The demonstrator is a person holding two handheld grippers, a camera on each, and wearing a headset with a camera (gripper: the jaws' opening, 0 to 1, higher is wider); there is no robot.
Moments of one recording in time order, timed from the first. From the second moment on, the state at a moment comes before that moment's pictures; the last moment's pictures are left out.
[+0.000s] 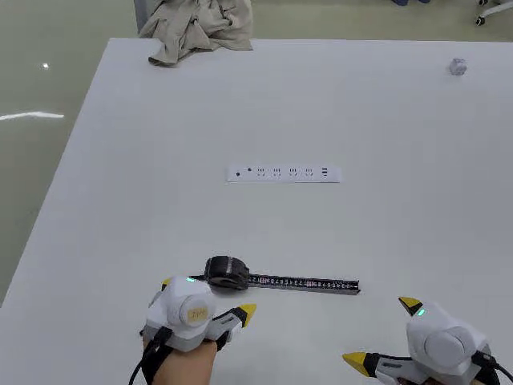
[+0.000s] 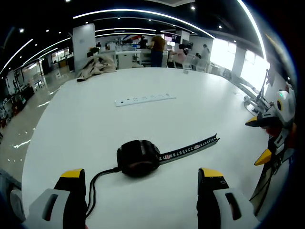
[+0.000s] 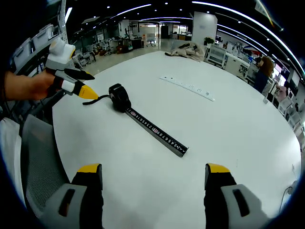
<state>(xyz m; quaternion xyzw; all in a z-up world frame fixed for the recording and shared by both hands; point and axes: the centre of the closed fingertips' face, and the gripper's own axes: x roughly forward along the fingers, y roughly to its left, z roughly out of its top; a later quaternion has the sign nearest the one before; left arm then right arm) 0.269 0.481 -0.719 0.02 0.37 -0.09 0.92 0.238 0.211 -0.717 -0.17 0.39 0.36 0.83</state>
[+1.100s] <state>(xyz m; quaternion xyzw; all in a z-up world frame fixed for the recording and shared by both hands) 0.298 0.487 -0.746 -0.03 0.39 -0.06 0.92 0.273 0.232 -0.734 -0.21 0.37 0.44 0.79</state>
